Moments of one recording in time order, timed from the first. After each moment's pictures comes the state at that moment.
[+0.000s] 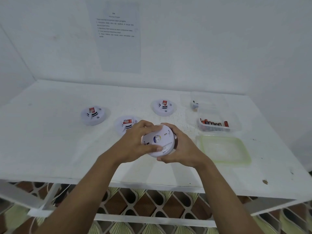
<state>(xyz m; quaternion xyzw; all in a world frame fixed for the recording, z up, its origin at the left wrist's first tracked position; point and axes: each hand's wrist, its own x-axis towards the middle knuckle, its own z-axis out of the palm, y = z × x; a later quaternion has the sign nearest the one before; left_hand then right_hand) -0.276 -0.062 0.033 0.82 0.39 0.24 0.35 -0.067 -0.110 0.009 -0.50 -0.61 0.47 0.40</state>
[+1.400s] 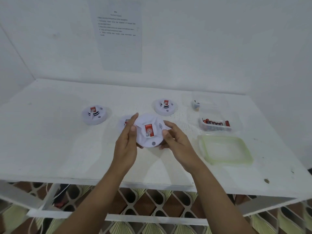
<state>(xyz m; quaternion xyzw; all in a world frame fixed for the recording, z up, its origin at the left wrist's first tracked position) -0.277 -0.082 0.006 0.59 0.42 0.52 0.45 -0.103 -0.111 0.012 -0.51 -0.51 0.47 0.50</state>
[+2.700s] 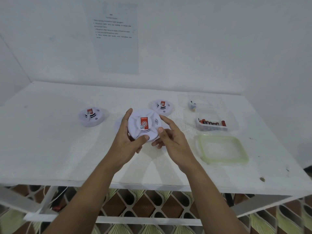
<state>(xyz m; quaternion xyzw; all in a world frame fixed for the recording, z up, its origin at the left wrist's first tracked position) -0.281 -0.070 0.017 0.61 0.40 0.45 0.51 -0.112 -0.117 0.029 -0.53 -0.53 0.42 0.52</state>
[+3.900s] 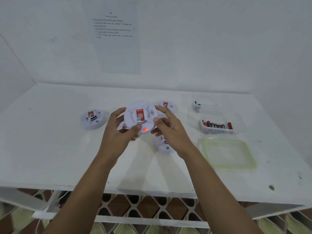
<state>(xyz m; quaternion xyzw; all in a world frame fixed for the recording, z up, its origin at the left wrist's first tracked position) -0.284 -0.047 0.043 0.54 0.47 0.50 0.48 -0.101 -0.067 0.047 -0.53 -0.54 0.43 0.49</state>
